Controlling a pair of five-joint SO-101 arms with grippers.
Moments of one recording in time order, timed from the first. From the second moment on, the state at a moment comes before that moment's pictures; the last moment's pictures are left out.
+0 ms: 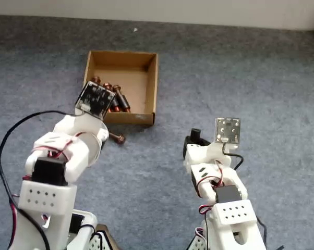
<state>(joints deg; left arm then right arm) 2.7 -56.3 45.6 66.3 -13.8 -15.8 -65.4 86.3 22.8 -10.2</state>
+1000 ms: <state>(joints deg) 4.9 19.2 -5.5 89.7 -68.2 -14.6 -65.4 86.3 22.8 -10.2</state>
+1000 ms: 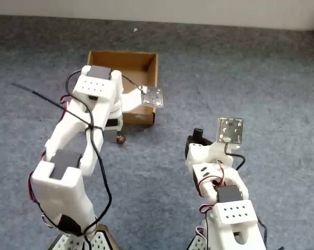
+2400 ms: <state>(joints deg) 8.6 39.7 -18.4 95.4 -59.0 -14.6 -65.4 86.3 22.8 -10.2</state>
